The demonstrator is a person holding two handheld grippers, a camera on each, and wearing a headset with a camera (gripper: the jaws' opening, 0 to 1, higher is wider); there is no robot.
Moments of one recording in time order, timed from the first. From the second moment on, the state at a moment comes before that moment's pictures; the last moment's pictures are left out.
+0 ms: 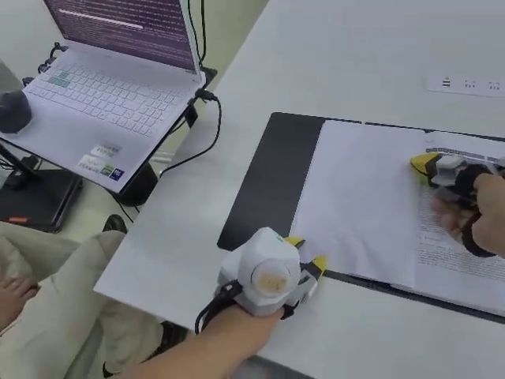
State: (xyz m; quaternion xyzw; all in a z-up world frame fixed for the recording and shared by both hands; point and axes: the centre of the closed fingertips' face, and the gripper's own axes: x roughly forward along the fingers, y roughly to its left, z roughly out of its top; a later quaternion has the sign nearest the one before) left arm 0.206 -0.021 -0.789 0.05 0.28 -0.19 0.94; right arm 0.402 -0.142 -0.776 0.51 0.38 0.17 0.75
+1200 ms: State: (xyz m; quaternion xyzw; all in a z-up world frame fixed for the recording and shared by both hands) left arm 0.206 -0.020 -0.790 0.05 0.28 -0.19 0.94; right arm 0.434 -0.146 -0.780 0.55 0.37 0.15 0.73
